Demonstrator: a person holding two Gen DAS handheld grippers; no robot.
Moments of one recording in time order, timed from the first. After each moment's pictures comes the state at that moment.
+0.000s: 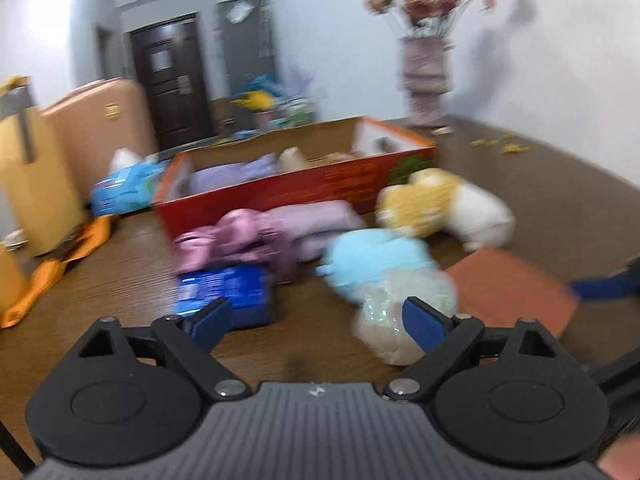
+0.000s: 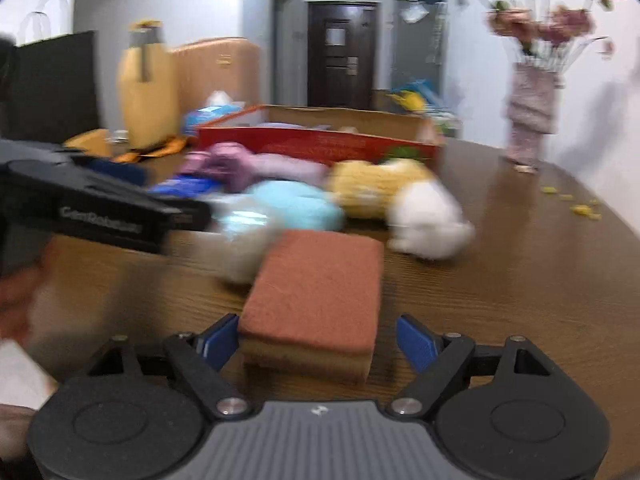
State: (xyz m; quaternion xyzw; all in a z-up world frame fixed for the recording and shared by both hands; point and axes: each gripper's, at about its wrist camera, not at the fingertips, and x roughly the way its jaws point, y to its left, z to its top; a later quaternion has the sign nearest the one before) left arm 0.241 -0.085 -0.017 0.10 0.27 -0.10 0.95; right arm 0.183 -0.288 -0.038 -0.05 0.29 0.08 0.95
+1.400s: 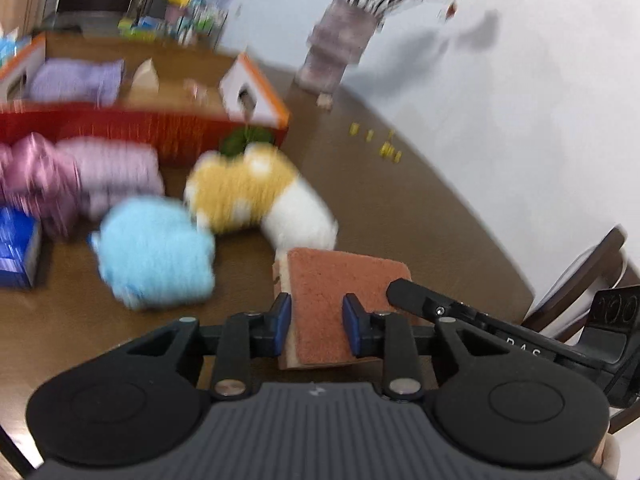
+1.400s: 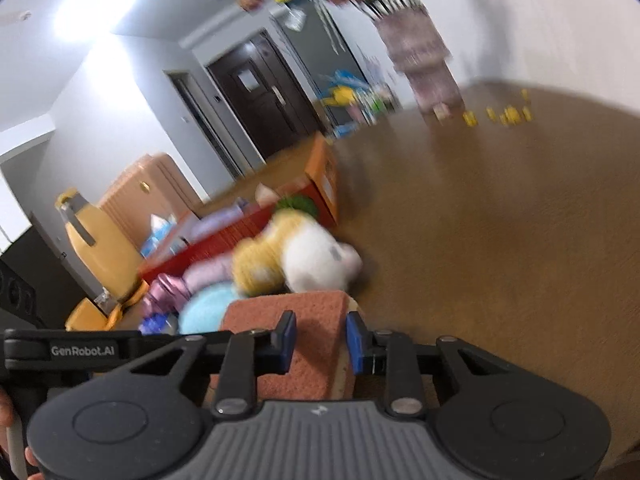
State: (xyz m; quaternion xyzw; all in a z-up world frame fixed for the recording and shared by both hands) left arm 0.288 -0.141 0.007 -0.11 0.39 -0.30 0.86; right arm 0.215 -0.382 -0.004 0.21 0.26 0.11 0.94
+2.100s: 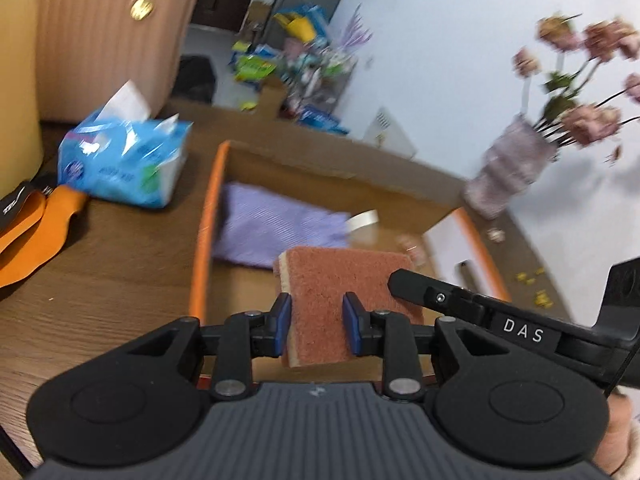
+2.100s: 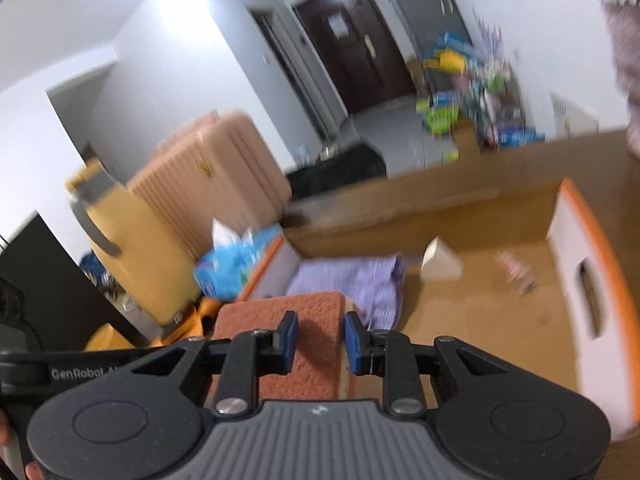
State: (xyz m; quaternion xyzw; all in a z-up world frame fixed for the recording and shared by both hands) left arm 0.496 0.020 0.036 -0.14 0.41 -0.13 0.89; right arm 0.513 -0.210 0.031 0.16 0.35 0.23 0.89
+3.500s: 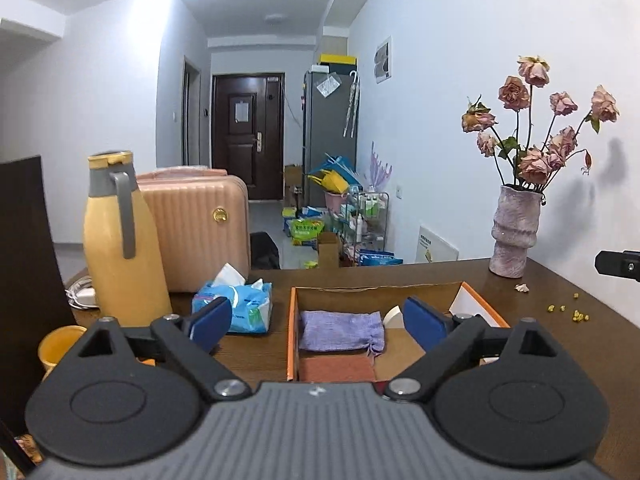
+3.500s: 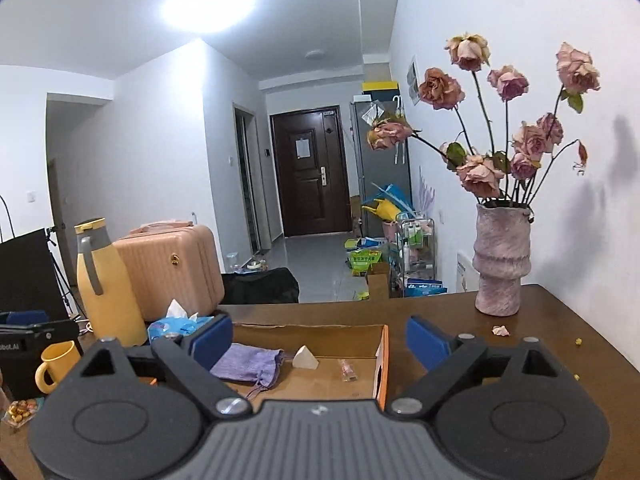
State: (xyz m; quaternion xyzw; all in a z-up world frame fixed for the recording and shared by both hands) left arm 0.288 0.003 0.132 0.01 0.16 -0.03 0.99; right arm 0.295 -0.316 0.139 0.04 0.13 0.10 0.98
